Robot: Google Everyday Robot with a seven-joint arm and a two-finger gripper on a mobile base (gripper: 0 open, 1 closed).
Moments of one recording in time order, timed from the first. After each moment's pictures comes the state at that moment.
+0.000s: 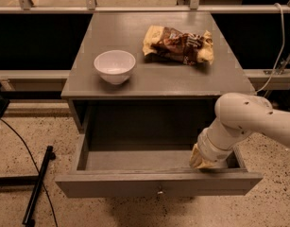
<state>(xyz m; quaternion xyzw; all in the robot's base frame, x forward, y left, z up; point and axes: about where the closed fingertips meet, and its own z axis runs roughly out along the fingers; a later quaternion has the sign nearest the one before) 0.463 -0.173 0.623 -0.76 0.63 0.09 0.10</state>
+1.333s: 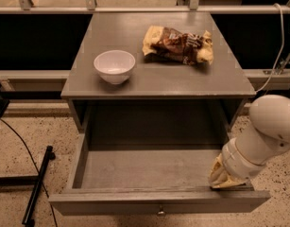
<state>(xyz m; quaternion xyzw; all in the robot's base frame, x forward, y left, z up) 0.389 -0.202 0.666 -0.77 0.62 0.13 0.10</state>
